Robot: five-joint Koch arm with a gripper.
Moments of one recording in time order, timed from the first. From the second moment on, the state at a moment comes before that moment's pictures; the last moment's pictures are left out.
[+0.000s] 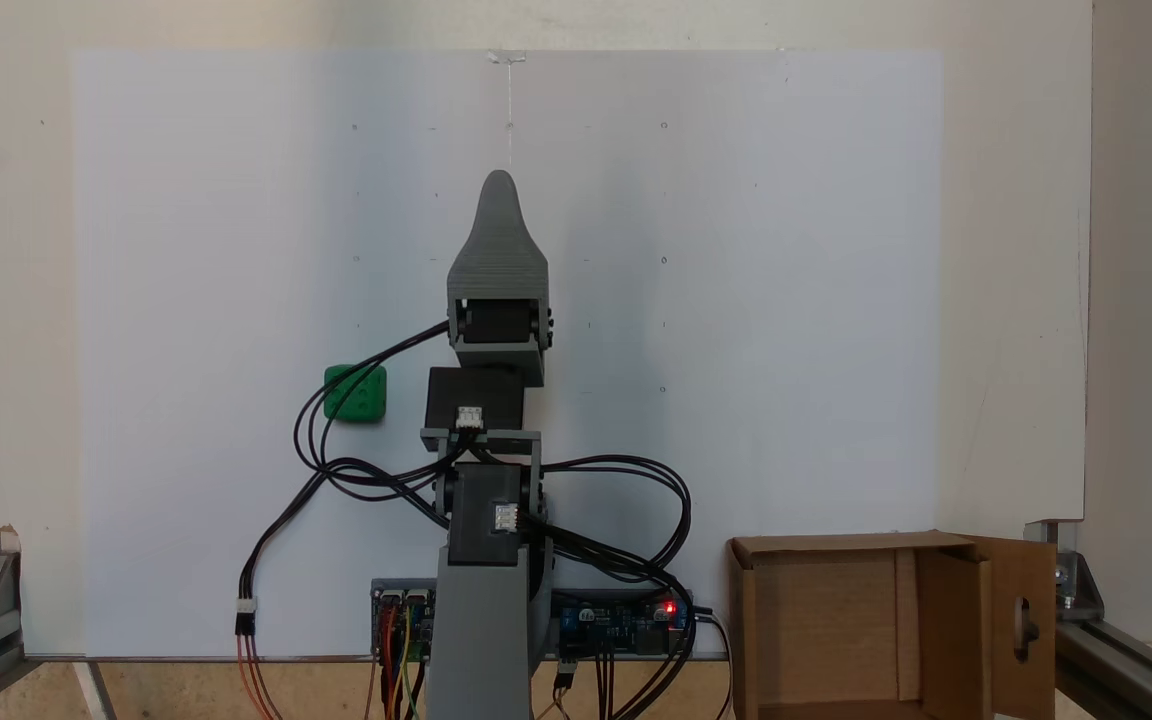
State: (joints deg) arm 1.1 129.4 136.8 -11.2 -3.8
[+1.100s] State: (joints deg) arm -42.1 110.6 94.3 76.6 18.0
